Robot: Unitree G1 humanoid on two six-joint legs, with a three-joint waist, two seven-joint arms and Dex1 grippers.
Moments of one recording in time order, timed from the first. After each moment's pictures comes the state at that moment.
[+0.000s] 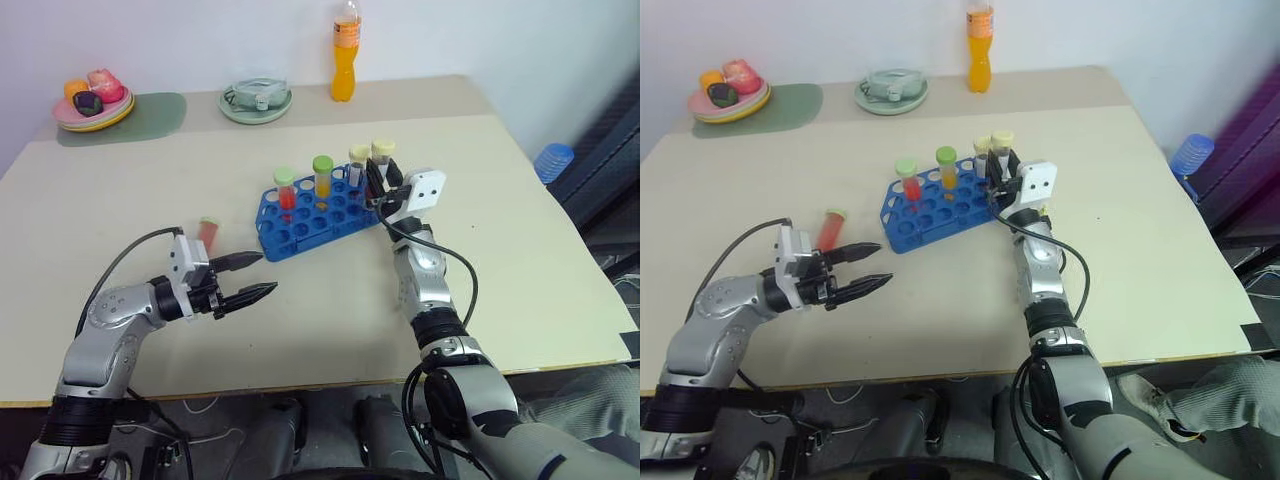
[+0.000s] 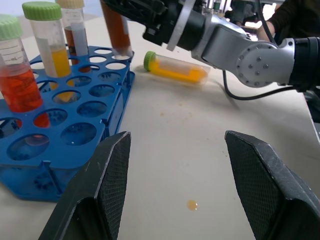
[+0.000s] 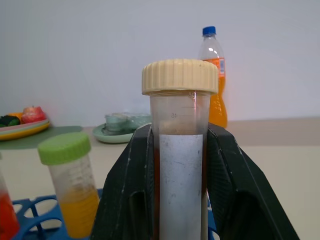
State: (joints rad) left arm -0.12 0.61 0.08 -0.14 -0.53 0.20 -1.08; right arm -0.70 -0.03 -0.13 0.74 0.17 -0.50 0.33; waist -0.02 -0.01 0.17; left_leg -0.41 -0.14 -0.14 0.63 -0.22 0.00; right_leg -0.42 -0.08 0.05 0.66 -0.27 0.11
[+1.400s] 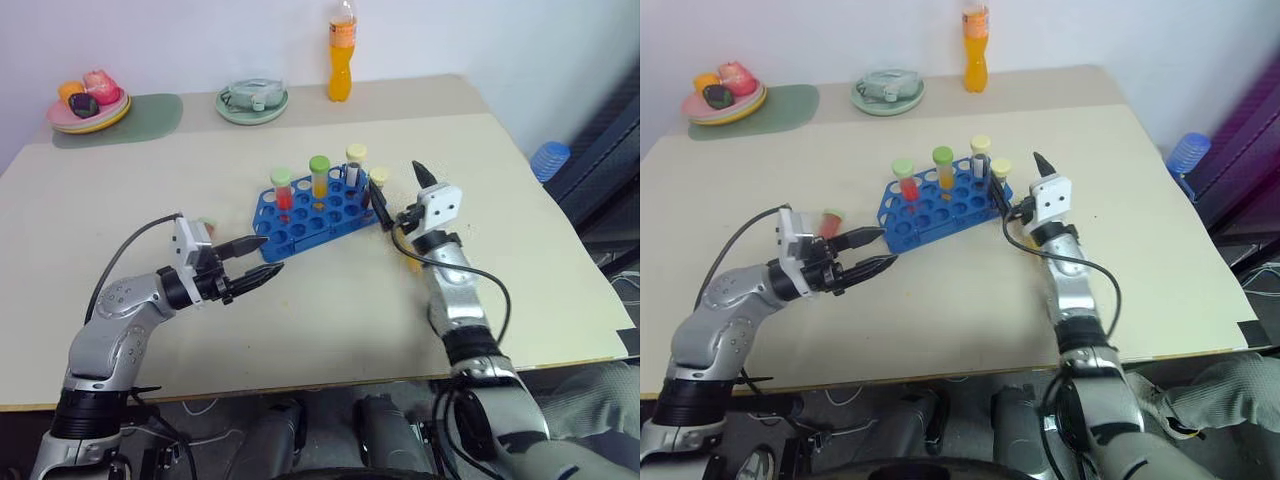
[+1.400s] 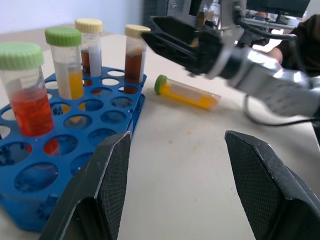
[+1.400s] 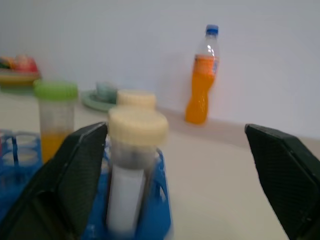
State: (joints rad) left arm -0.17 0.56 0.10 -0.15 -0.58 0.29 -1.01; right arm -0.42 -0.23 -0.05 0.26 0.08 -0.21 0.35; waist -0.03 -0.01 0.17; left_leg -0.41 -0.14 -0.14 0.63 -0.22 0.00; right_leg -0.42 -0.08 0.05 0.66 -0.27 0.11
